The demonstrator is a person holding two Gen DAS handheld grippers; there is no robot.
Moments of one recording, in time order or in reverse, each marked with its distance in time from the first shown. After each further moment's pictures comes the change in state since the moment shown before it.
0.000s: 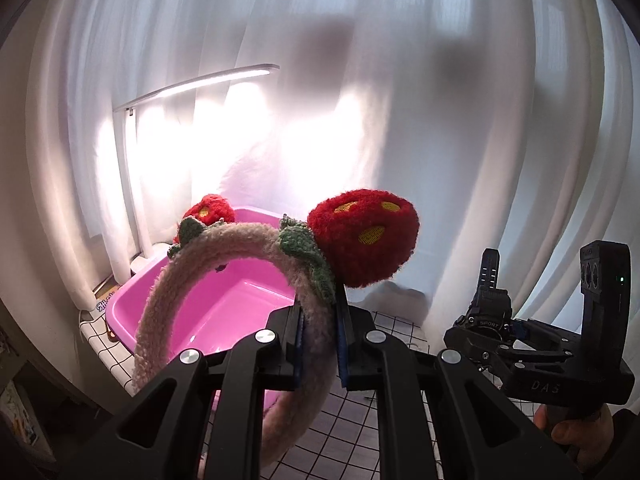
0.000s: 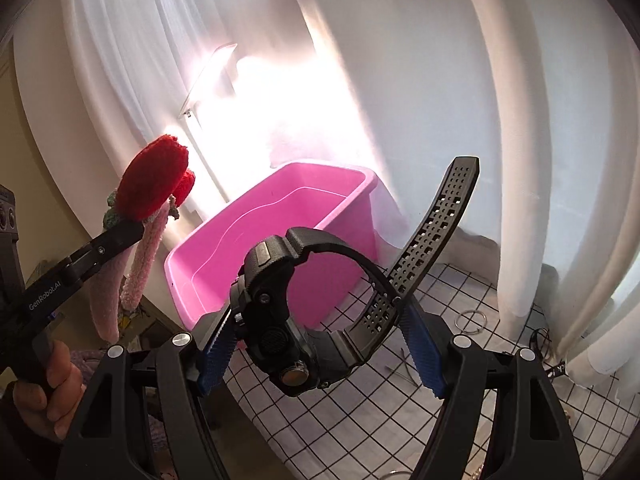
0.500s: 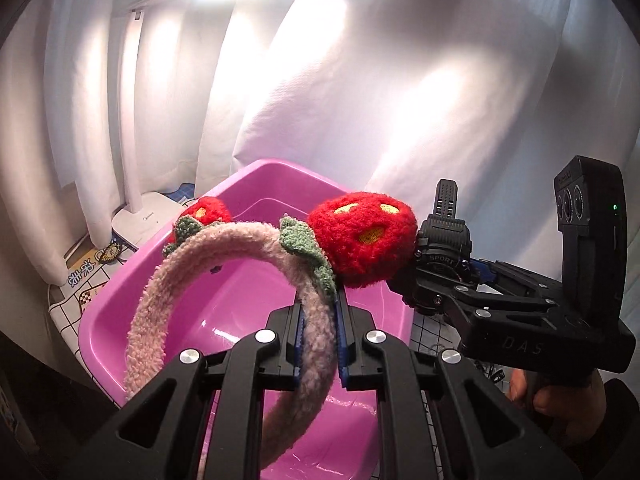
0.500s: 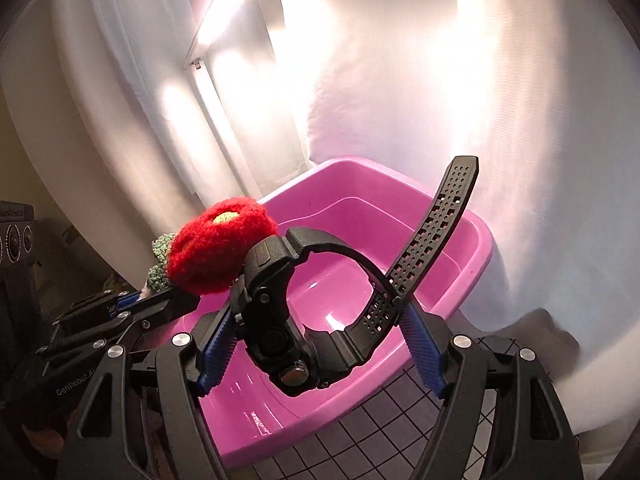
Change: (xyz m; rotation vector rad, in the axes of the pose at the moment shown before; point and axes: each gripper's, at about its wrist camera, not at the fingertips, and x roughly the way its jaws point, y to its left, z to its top) left arm 0.116 0.107 0.019 -0.149 0.207 -0.077; right arm 0.167 0.065 0.090 -0.135 0.187 0.024
